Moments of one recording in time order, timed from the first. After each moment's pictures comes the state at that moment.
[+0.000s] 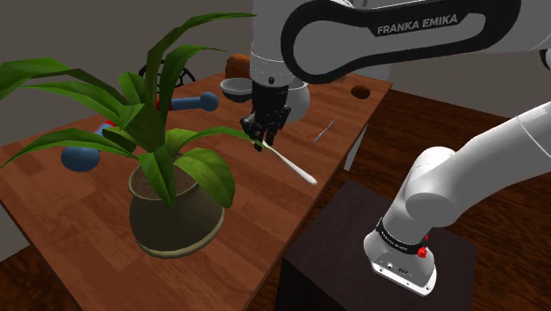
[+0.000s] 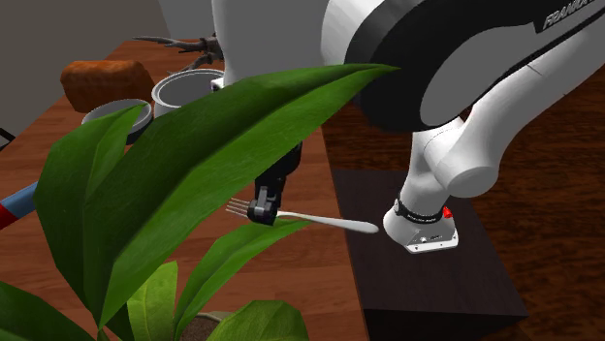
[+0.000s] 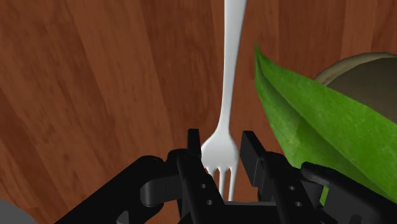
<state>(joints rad) 0.07 -0.50 0.40 -2.27 0.16 1.88 0.50</state>
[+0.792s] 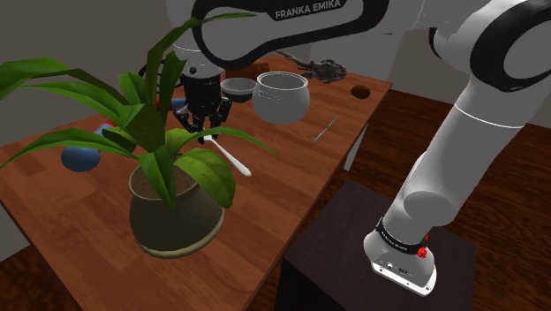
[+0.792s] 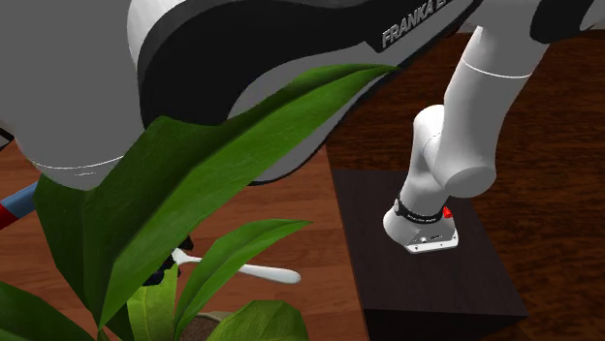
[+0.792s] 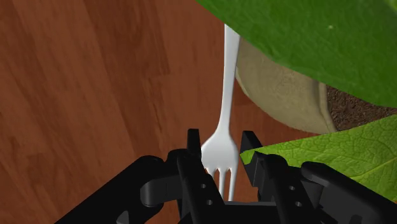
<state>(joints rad) 0.03 -0.01 0.54 -1.81 -0.04 1.87 0.68</state>
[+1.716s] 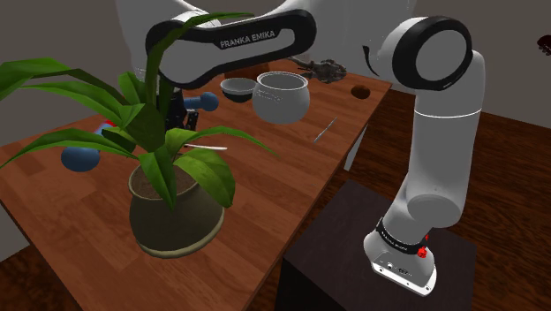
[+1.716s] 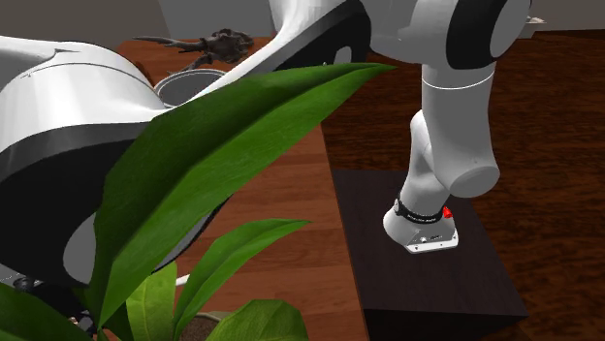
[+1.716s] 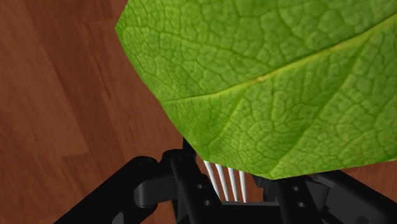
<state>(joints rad) 0.12 0.34 0.55 -1.51 -0.23 1.86 0.80</state>
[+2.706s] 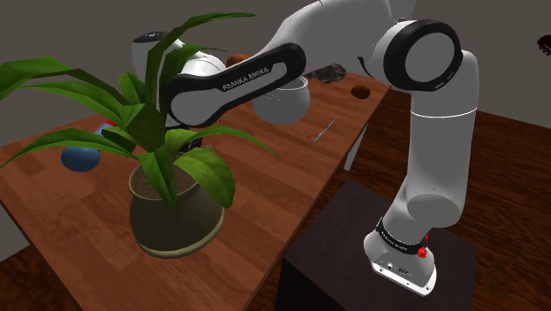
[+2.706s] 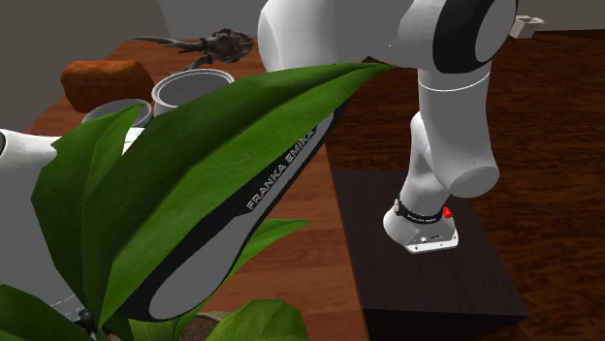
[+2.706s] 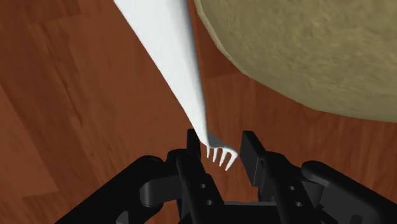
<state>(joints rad) 0.12 0.37 0.53 -1.66 -0.26 2.04 0.83</state>
